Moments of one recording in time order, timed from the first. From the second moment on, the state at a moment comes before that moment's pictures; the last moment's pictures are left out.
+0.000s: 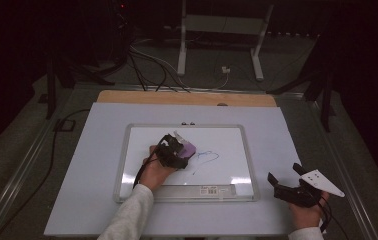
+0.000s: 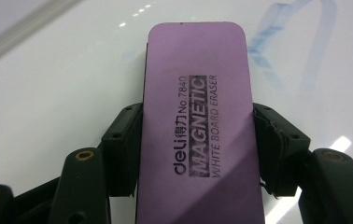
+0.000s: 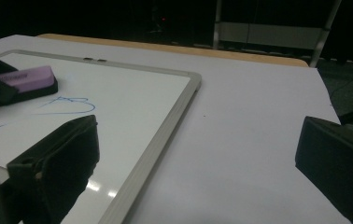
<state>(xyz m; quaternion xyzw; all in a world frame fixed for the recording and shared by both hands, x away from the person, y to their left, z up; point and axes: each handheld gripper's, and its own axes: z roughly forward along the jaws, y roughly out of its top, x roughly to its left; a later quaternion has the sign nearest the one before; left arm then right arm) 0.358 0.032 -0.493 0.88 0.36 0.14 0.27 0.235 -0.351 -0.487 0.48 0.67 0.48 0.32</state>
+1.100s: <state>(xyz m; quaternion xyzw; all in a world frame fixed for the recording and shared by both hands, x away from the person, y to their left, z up) 0.407 0.047 -0.493 0.84 0.45 0.22 0.21 0.235 -0.352 -0.487 0.48 0.66 0.48 0.32</state>
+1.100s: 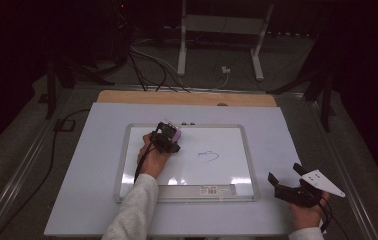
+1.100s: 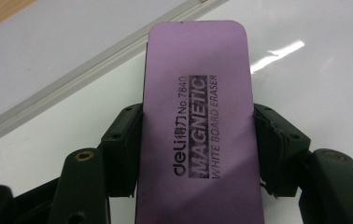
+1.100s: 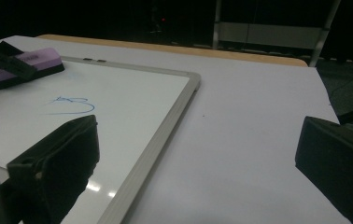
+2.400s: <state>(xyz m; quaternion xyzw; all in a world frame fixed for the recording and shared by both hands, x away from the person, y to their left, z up) 0.373 -0.010 -0.492 0.90 0.32 0.17 0.24 0.235 -0.353 -0.486 0.48 0.66 0.48 0.32</state>
